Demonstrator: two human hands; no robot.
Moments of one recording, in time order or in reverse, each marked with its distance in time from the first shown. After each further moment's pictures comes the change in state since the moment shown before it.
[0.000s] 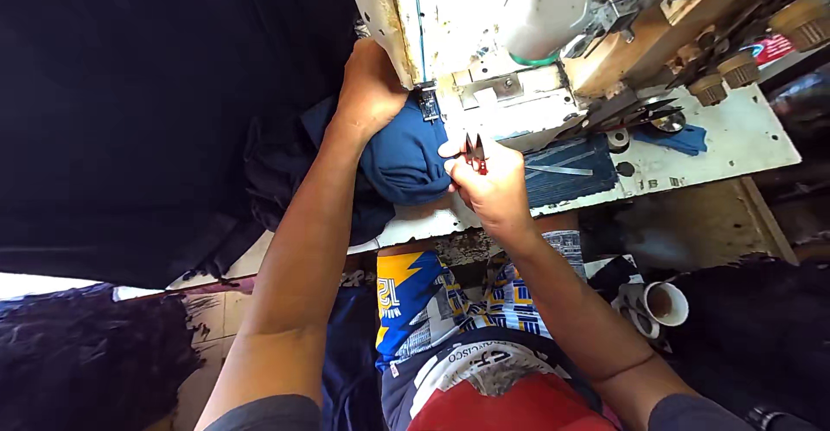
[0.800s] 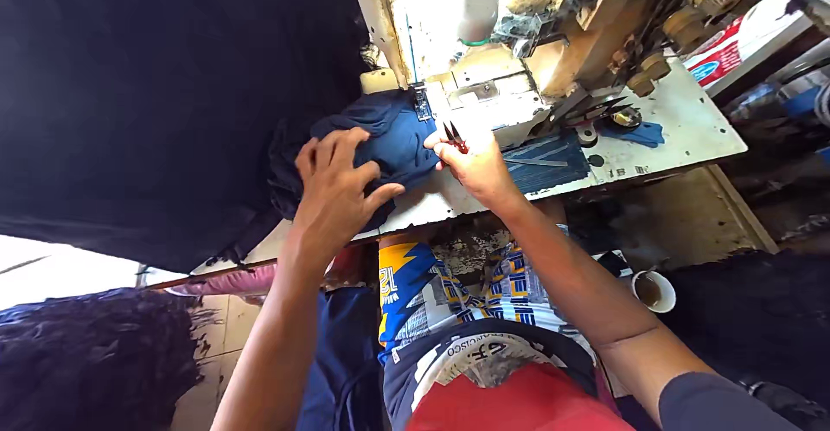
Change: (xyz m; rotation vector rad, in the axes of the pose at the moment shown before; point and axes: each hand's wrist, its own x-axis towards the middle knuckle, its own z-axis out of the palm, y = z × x) left_hand -0.156 0.045 -0.061 0.512 -0.148 0.164; right_hand 0.018 -0.004 -0.004 -0.075 -0.148 -0.089
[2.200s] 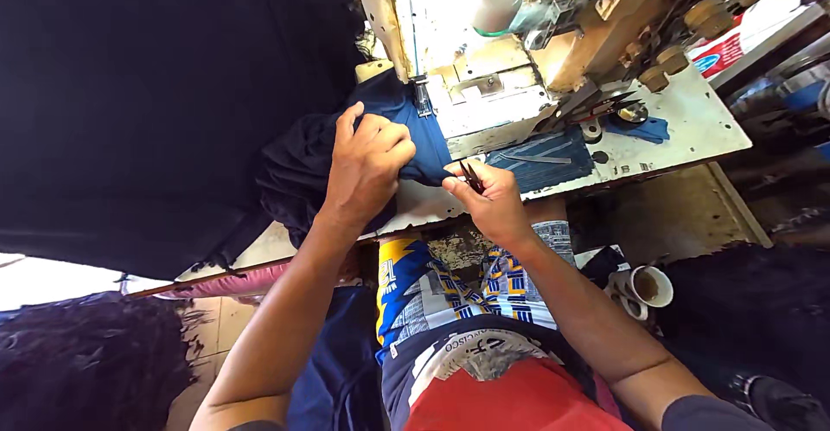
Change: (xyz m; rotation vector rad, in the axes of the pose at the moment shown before) left_hand 0.046 0.008 0.029 0.007 0.171 0.261; right_hand -0.058 0.000 -0.004 -0.244 0.035 -0.059
